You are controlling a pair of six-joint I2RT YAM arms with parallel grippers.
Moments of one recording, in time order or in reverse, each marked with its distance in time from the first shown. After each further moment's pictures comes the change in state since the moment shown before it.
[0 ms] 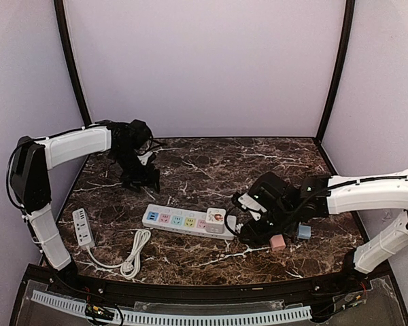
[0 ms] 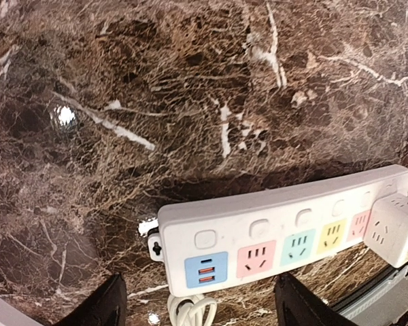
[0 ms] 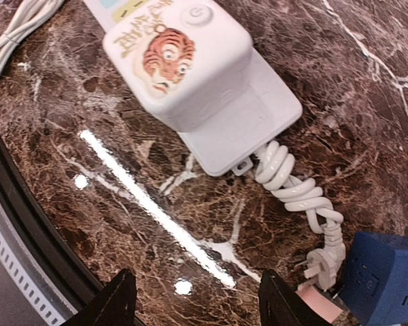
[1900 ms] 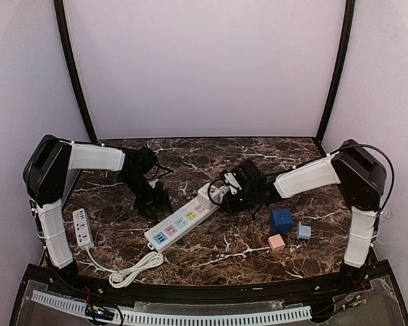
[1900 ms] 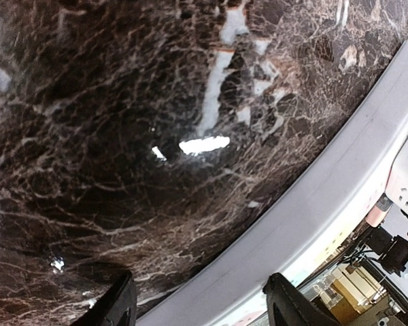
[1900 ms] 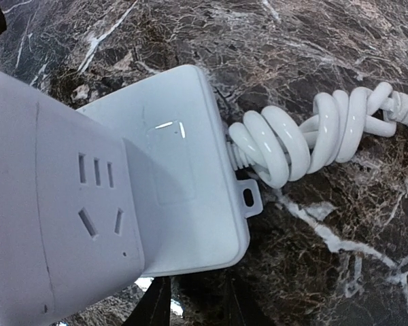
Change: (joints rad) left arm -0.002 0.134 -0.197 0.249 0.342 -0.276; right arm -0.284 0.537 0.150 0.583 -0.078 0.010
